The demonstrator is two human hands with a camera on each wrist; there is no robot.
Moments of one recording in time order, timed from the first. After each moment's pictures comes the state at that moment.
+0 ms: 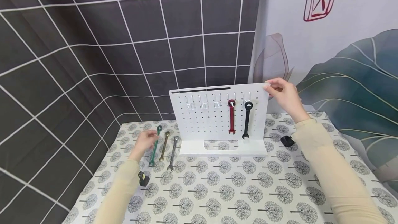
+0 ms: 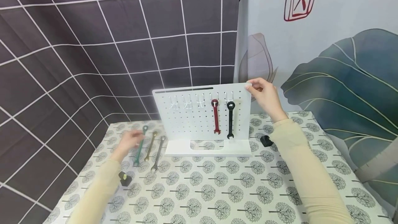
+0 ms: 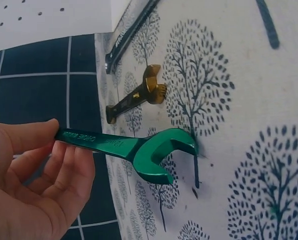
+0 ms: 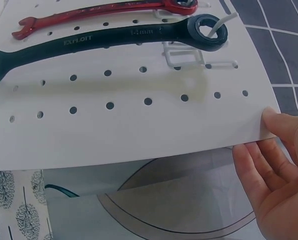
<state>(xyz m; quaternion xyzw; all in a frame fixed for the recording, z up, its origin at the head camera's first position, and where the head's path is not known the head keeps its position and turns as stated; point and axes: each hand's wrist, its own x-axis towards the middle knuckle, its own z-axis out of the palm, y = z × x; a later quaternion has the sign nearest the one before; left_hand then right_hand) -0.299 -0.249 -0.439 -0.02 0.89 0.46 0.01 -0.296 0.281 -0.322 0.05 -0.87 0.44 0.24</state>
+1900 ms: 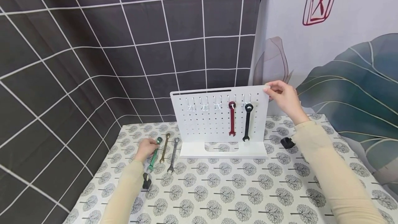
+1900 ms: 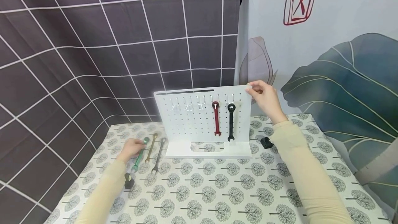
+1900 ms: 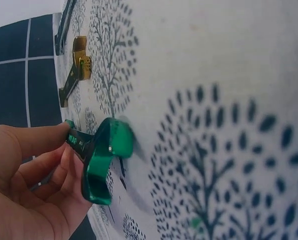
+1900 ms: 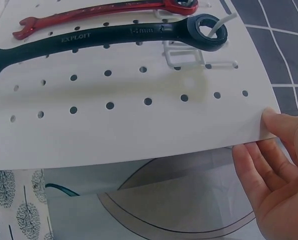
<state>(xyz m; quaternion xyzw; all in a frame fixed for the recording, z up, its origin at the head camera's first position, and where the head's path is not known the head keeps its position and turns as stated) -0.299 -0.254 -0.470 -0.06 0.92 0.39 0.01 -0.294 0.280 -0.321 0.05 -0.87 0.43 0.24</state>
